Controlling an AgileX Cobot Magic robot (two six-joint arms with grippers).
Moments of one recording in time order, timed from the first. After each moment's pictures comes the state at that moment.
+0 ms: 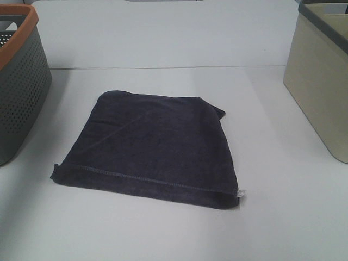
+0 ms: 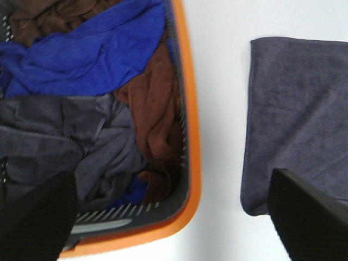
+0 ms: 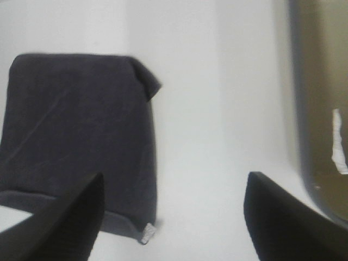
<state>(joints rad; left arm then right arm) 0.04 1.53 -1.63 -0.04 1.22 0.05 0.03 1.49 -1.60 0.15 1.22 0.15</state>
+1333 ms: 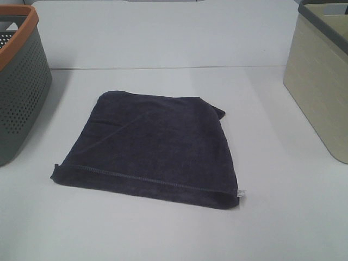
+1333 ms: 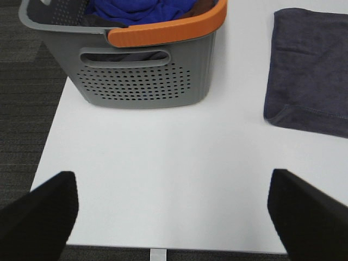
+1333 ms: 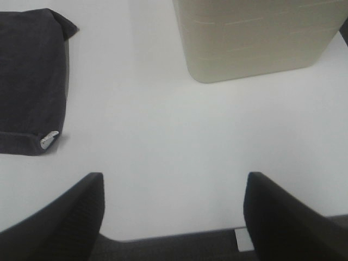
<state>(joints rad) 0.13 0.25 -0.74 0.00 1.20 0.07 -0.01 0.17 -0.61 -0.05 1.18 0.10</state>
